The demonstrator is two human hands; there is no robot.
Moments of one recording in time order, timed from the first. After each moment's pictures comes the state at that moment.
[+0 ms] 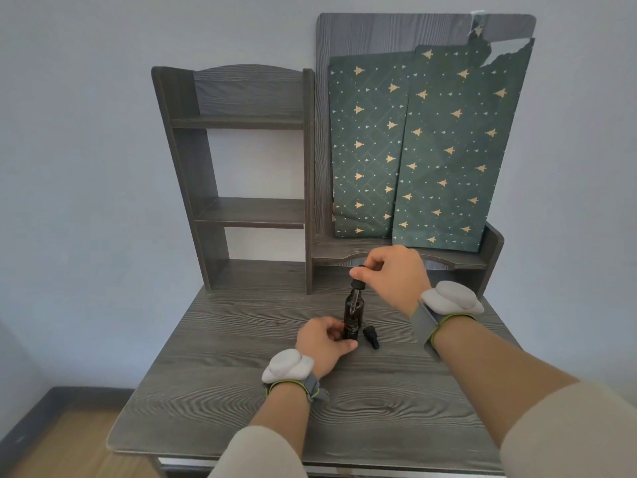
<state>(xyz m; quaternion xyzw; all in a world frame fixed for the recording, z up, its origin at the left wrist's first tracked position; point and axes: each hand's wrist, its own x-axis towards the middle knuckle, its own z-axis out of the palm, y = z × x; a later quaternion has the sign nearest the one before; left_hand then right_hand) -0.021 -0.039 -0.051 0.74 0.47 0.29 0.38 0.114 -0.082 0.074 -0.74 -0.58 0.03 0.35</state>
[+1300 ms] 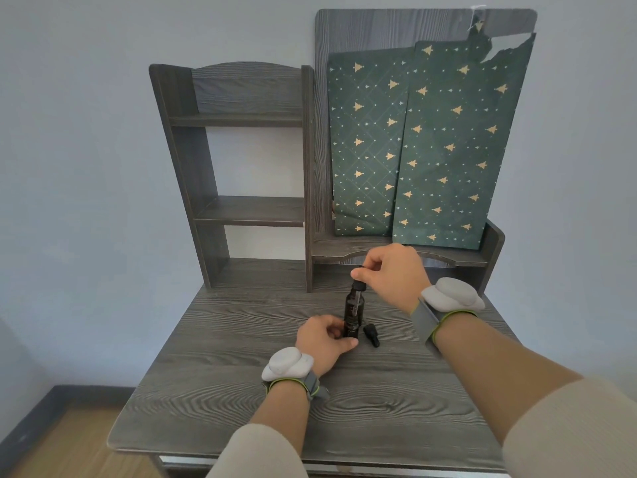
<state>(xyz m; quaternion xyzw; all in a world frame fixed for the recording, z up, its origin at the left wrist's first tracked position) -0.021 -0.036 -0.053 0.74 0.47 0.29 0.39 0.114 -0.081 0.074 -0.73 -0.60 0.01 0.33</state>
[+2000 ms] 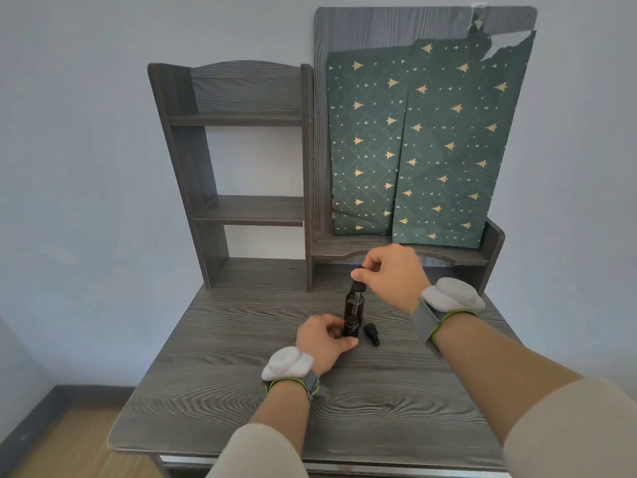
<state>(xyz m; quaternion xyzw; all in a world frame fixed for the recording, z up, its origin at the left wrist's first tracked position) -0.021 -0.038 -0.053 0.73 0.47 0.30 0.39 0.113 -0.081 0.073 -0.73 -0.59 0.04 0.33</state>
